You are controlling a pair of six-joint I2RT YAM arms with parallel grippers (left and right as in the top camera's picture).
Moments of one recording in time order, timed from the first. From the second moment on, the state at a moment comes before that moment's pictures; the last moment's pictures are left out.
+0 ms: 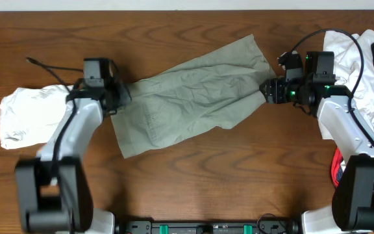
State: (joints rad) left arm 0.01 1.64 1.05 -0.44 0.06 -0.40; right arm -0.02 1.67 1.08 -0.40 -0.36 -0.09
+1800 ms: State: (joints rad) left arm -0.16 1.89 1.14 -0.77 0.15 -0.27; right arm 0.04 1.94 1.17 -0.76 -0.33 0.06
